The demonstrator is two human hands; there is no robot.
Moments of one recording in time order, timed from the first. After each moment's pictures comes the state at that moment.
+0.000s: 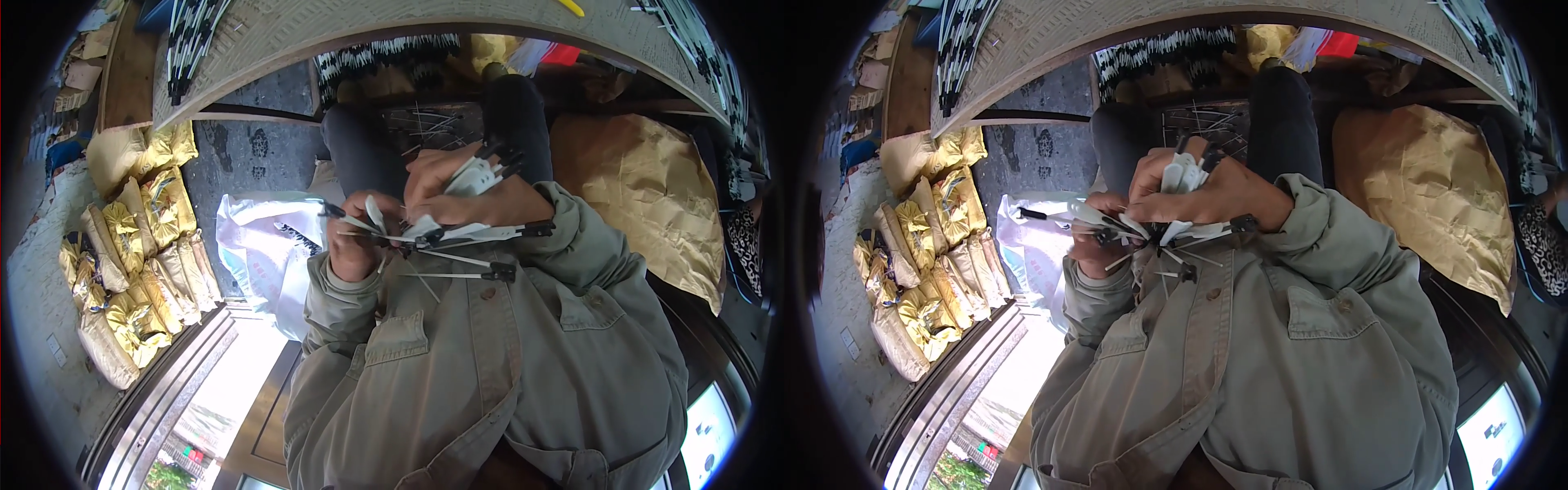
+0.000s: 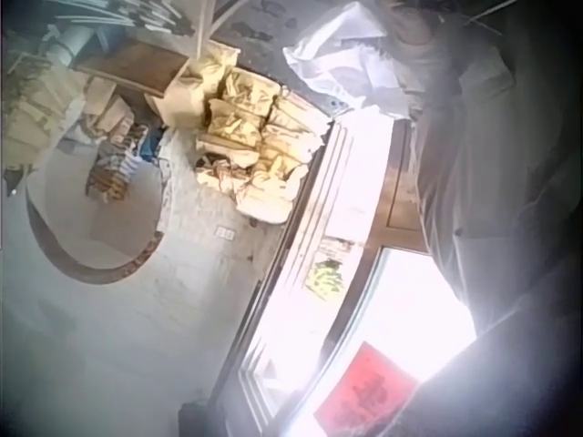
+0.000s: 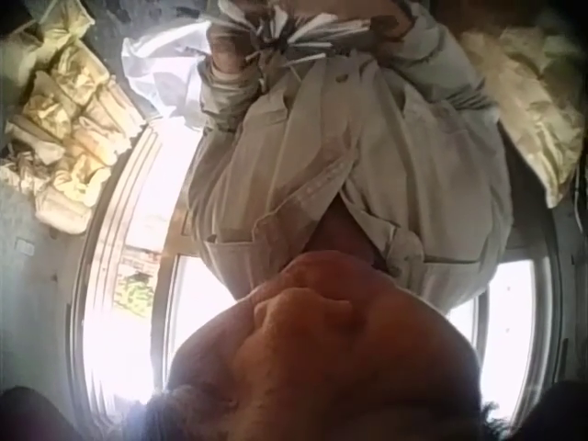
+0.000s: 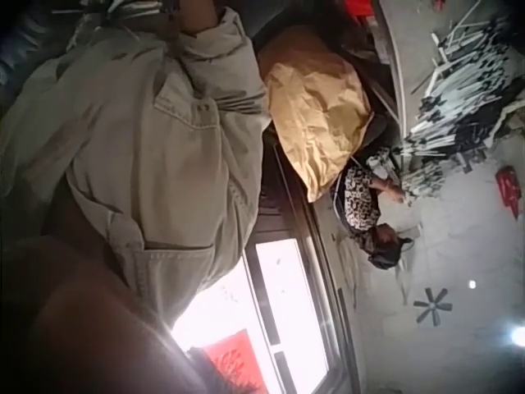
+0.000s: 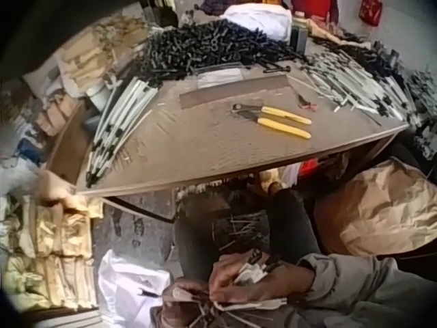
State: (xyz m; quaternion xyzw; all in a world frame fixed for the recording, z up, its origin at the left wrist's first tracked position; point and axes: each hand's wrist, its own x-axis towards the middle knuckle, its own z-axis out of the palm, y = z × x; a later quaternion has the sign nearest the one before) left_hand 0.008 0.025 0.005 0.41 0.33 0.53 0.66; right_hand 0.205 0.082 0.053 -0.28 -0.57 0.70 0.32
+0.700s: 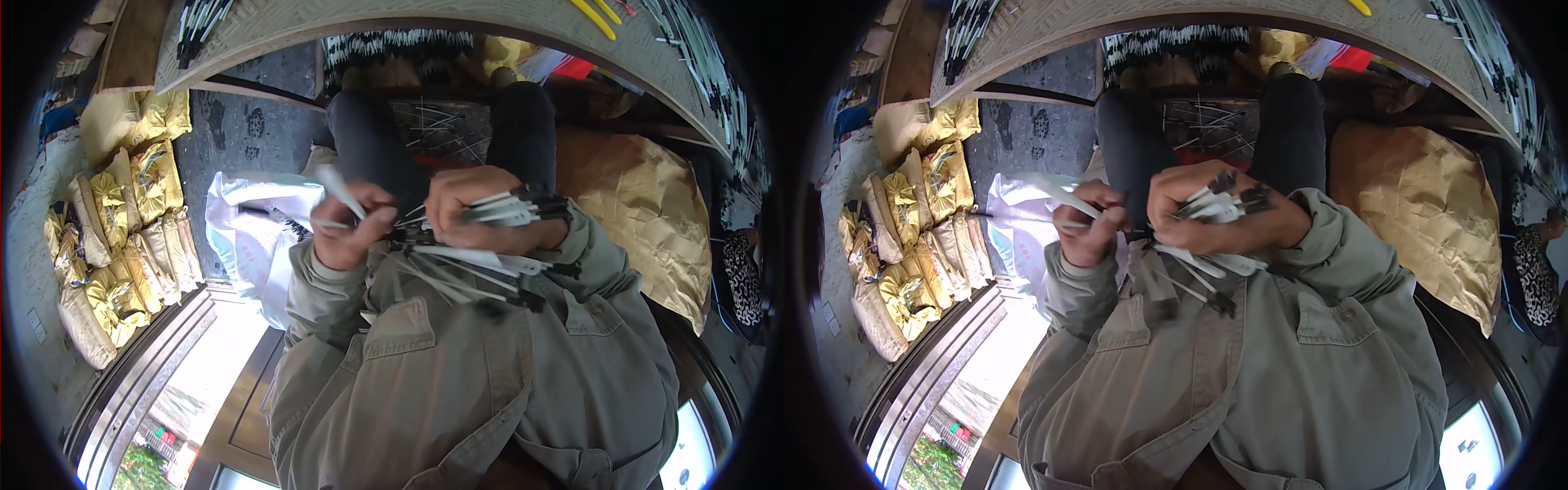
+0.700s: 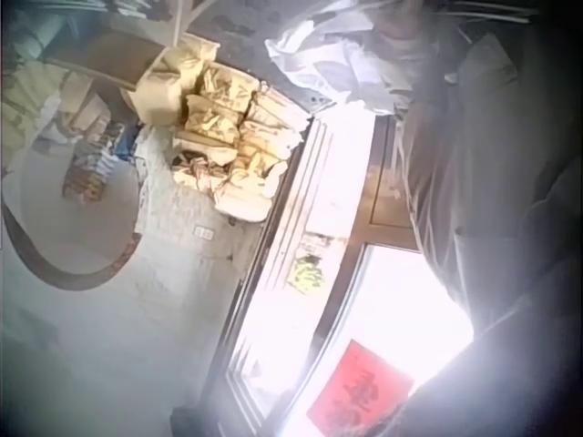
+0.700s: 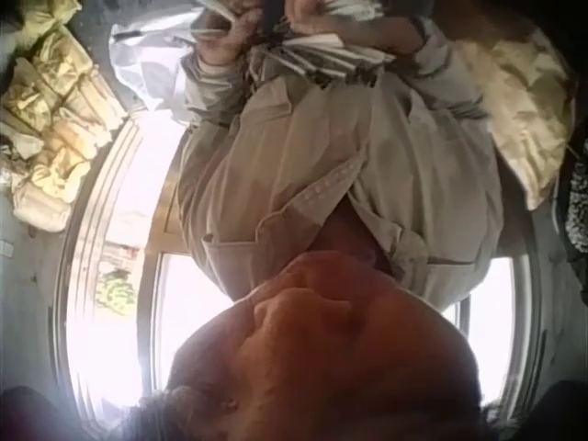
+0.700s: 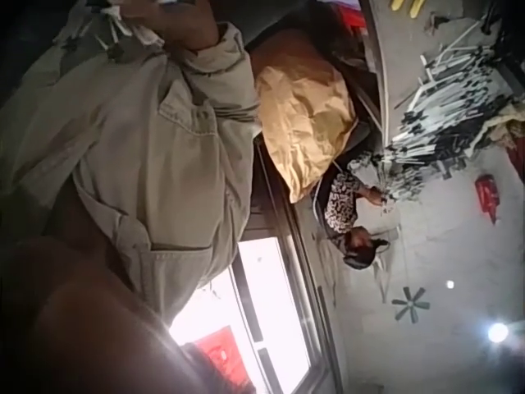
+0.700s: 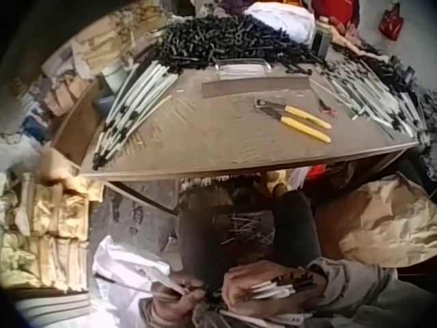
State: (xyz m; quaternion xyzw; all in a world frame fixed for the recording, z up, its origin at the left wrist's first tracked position) left_hand -0.012 0.030 0.019 0.49 0.46 0.46 0.58; right_hand 0.204 0.077 0.050 -0.13 -0.67 0.66 0.31
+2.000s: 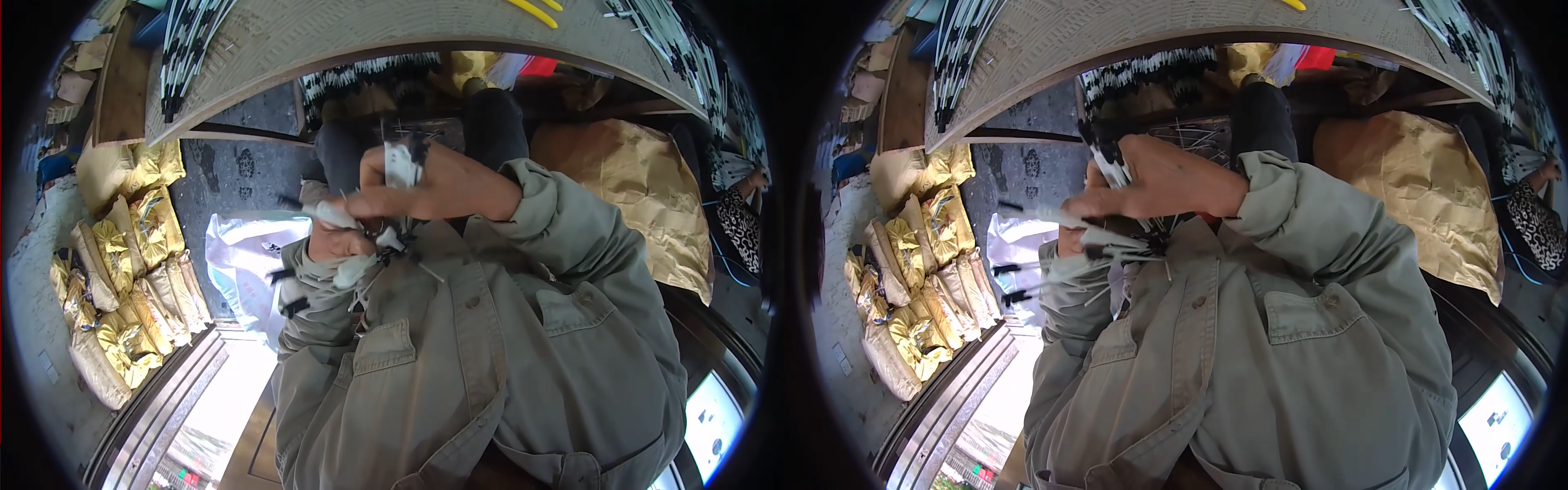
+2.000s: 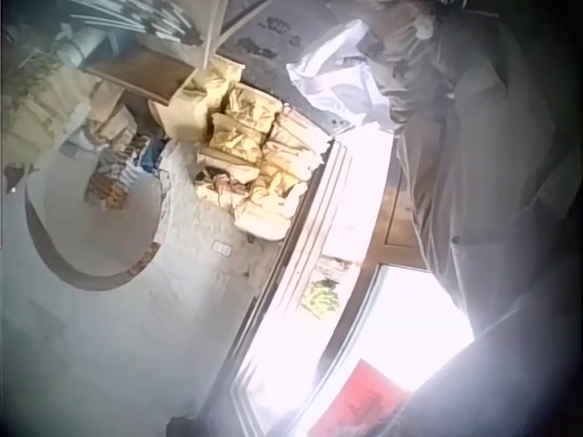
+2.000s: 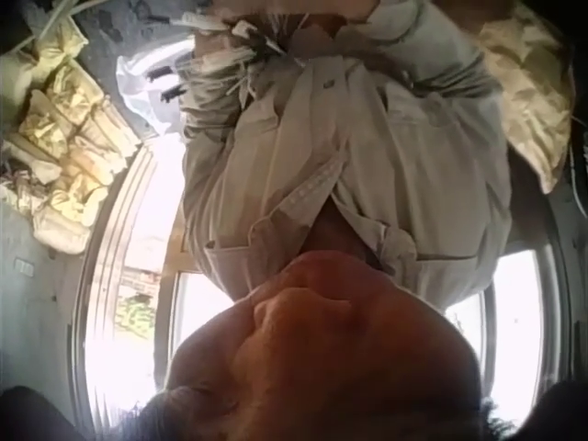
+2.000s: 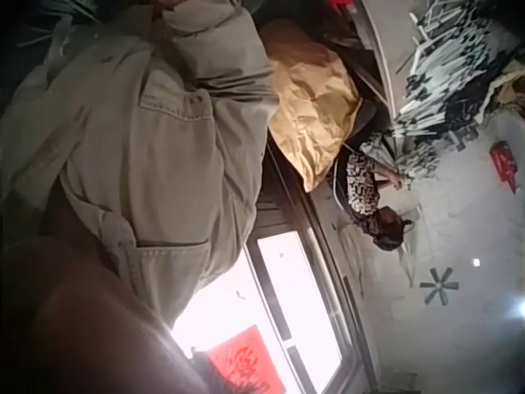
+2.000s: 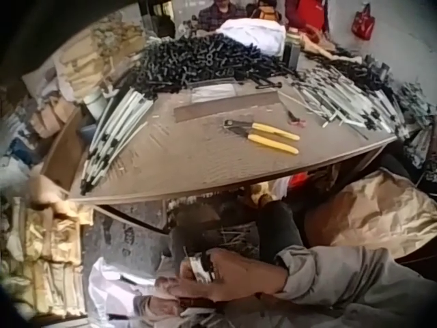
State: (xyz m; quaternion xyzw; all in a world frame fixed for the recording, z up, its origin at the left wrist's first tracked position) left_hand -0.023 0.058 -0.040 0.37 0.20 0.41 0.81; right_hand 0.184 0.107 0.077 -0.36 -0.60 0.69 0.20
